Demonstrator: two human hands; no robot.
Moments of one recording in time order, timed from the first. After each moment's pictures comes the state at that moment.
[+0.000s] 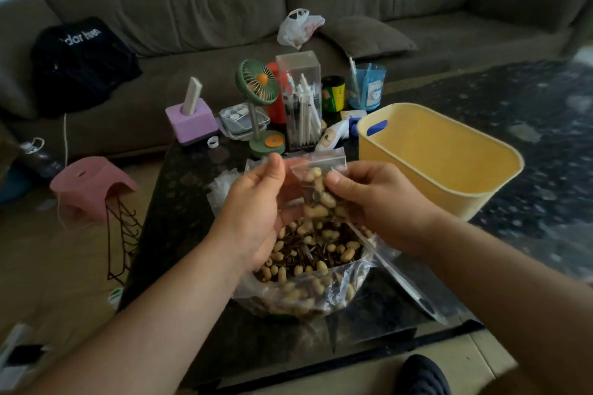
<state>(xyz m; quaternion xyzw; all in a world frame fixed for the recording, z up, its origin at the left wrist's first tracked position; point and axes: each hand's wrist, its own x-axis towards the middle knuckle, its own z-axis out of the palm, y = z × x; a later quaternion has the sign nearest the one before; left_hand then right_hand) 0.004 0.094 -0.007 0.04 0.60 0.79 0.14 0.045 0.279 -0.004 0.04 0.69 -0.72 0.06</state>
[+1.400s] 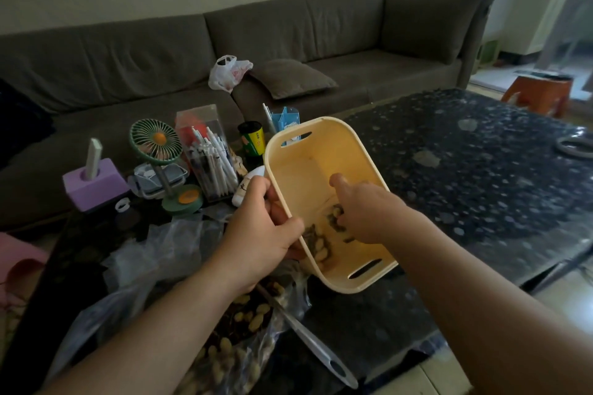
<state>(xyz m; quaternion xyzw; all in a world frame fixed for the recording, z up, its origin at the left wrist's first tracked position) -0.017 0.239 -0.004 0.20 0.80 0.55 0.11 0.022 0.434 0.005 0.12 0.99 -0.10 0.06</state>
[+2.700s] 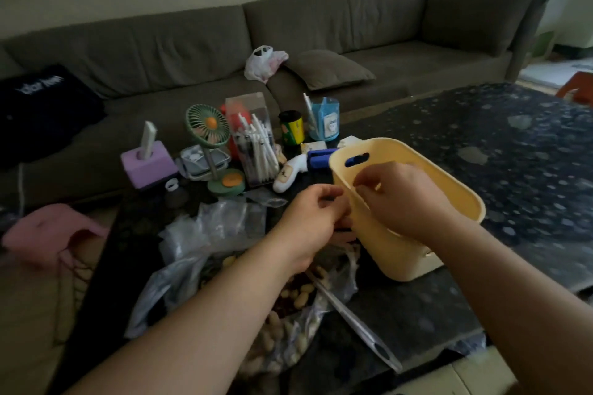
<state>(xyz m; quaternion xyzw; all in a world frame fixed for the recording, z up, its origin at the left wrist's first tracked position) -0.020 0.244 -0.013 0.10 0.71 0.65 0.26 0.033 0.405 0.017 0.09 0.96 -0.22 -0.12</state>
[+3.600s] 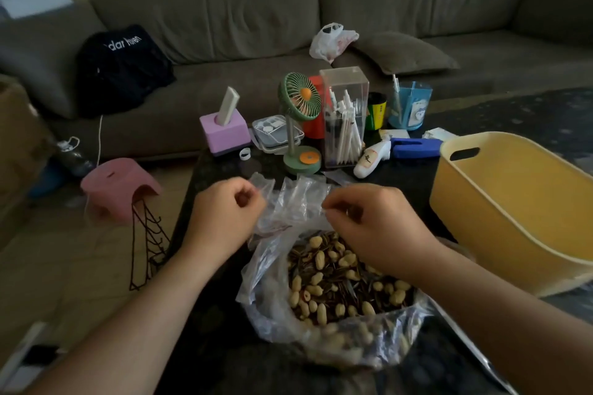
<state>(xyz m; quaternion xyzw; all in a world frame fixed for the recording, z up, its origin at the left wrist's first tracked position) -0.083 -0.007 -0.040 0.07 0.93 0.32 -0.14 -0.008 0.234 -0.016 -0.11 0.93 -0.33 -0.12</state>
